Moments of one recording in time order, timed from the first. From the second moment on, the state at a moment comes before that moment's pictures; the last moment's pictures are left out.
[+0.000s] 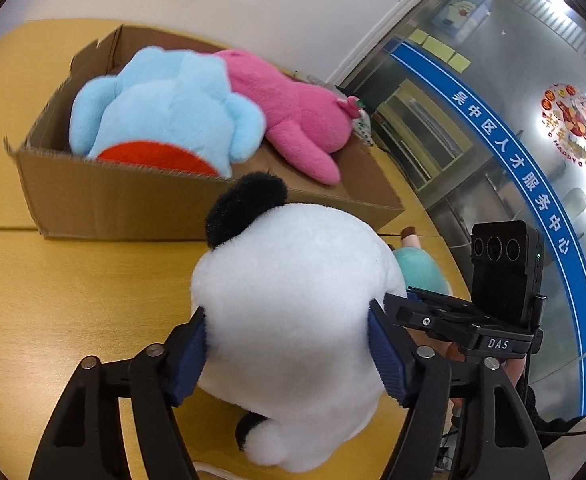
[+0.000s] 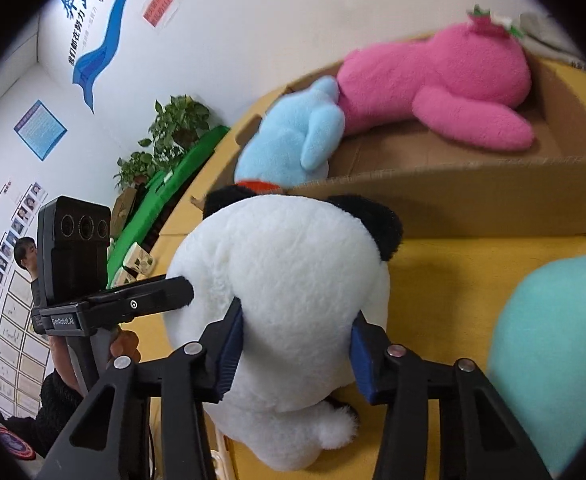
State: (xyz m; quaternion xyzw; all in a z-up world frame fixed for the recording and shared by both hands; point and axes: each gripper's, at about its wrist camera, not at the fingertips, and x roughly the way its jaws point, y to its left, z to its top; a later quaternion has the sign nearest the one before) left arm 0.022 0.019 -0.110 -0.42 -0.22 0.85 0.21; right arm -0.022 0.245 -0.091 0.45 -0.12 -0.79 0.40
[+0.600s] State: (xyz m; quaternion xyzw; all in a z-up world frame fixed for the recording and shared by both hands) left arm -0.159 0.033 0.009 -0.36 -0.15 0.90 0.22; right arm -0.192 0.241 0.016 0.34 -0.07 -0.86 0.38
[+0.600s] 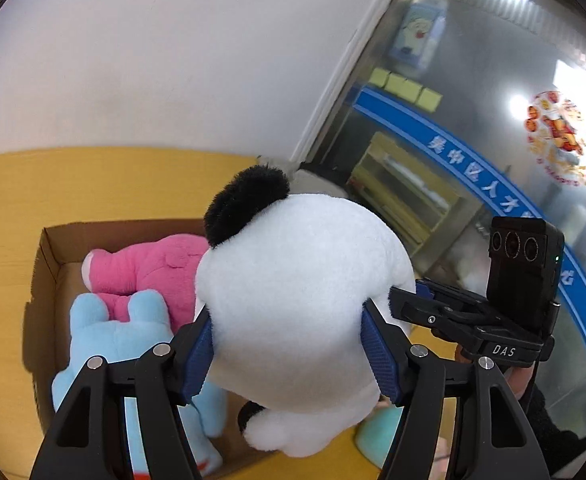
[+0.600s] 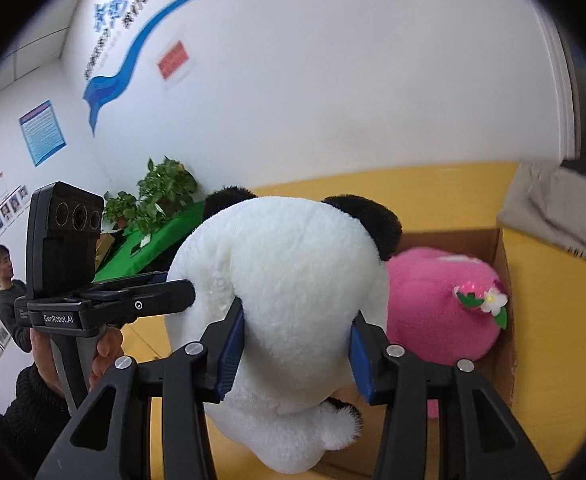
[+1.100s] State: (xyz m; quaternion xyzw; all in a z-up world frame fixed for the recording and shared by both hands) left arm -0.204 0.030 -0.087 -0.47 -0.14 0.84 0.22; right arm -0.229 0.233 -0.053 0.45 -0.04 -0.83 0.34
